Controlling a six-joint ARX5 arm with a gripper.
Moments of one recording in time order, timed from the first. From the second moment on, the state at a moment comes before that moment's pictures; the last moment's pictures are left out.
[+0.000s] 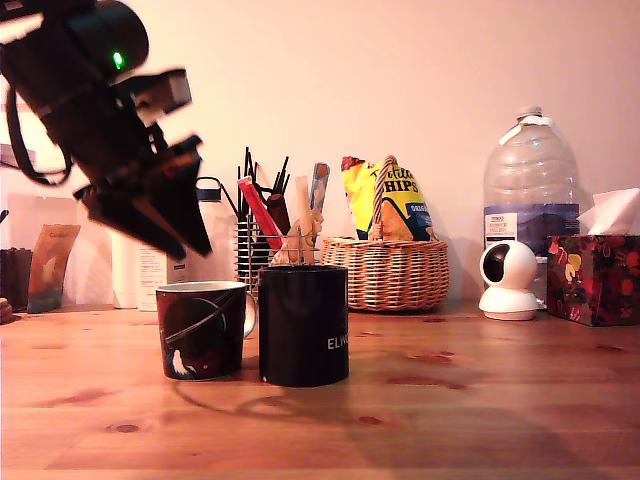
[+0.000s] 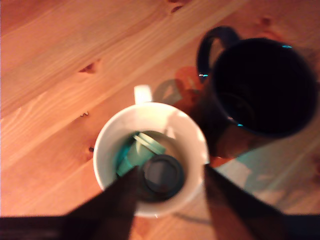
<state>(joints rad) -0.37 1.58 1.10 -0.42 0.29 0.16</state>
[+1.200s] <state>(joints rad) -0.24 0.79 0.34 -0.01 0.16 -0.08</state>
